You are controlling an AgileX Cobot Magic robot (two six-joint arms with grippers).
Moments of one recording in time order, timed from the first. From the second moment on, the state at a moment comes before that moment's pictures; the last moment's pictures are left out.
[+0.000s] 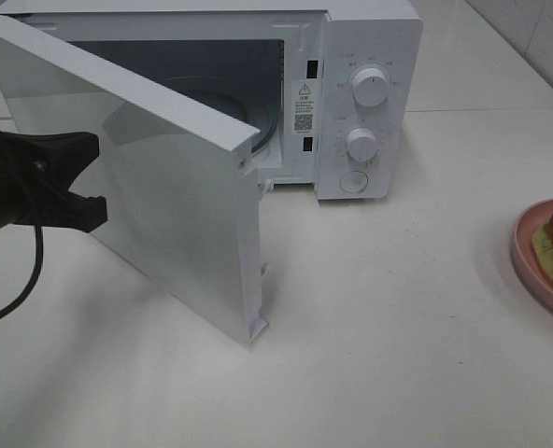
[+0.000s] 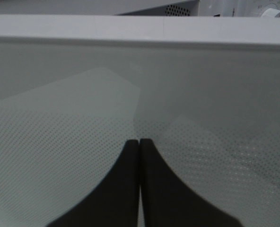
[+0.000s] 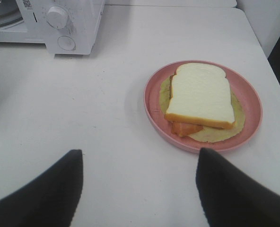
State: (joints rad) left arm -0.45 1.49 -0.37 0.07 -0.84 0.00; right arm 0.01 0.00 -0.51 0.01 1.04 -0.02
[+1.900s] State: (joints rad) left arm -0.85 1.98 -1.02 -0.87 -0.91 1.18; right arm 0.01 0.00 -0.51 0.01 1.04 -0.02
